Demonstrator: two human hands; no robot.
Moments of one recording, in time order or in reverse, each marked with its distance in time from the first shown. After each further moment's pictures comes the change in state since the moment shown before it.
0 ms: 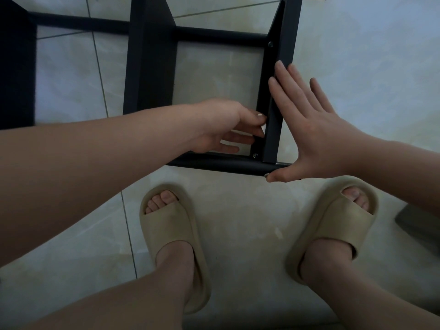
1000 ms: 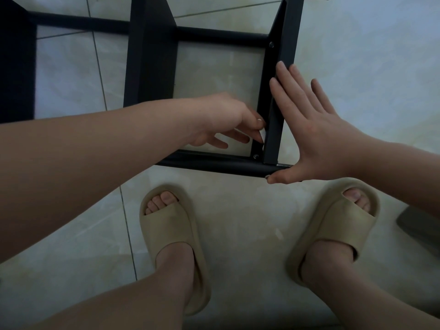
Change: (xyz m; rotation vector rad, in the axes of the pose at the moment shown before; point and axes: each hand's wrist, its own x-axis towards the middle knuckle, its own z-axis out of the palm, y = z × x) left_hand -0.001 0.012 -0.005 0.275 -0.003 0.028; right_hand 0.000 0.000 0.000 0.000 -0.005 -0.004
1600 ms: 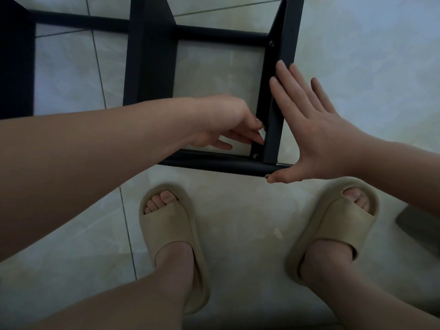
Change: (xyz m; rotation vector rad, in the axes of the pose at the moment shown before) left_hand 0.002 -0.001 0.002 -0.076 -0.041 -0.037; right_hand 0.000 0.001 0.000 -0.011 0.003 -0.003
